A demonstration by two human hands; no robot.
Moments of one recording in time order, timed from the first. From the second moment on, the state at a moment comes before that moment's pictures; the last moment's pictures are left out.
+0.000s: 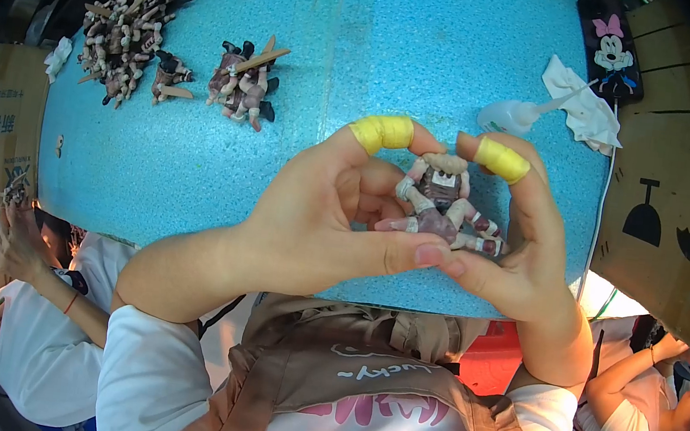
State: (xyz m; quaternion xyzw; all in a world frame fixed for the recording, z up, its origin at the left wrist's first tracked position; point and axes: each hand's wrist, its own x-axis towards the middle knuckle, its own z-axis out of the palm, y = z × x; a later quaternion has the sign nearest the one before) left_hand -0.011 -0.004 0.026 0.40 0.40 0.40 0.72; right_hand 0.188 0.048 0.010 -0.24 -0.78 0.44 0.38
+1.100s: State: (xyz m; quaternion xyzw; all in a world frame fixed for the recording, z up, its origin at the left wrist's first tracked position) left_hand -0.002 0.003 0.012 0.35 0.27 0.49 0.75; right_hand 0.178 0.040 -0.003 -0.22 -0.86 0.16 0.44
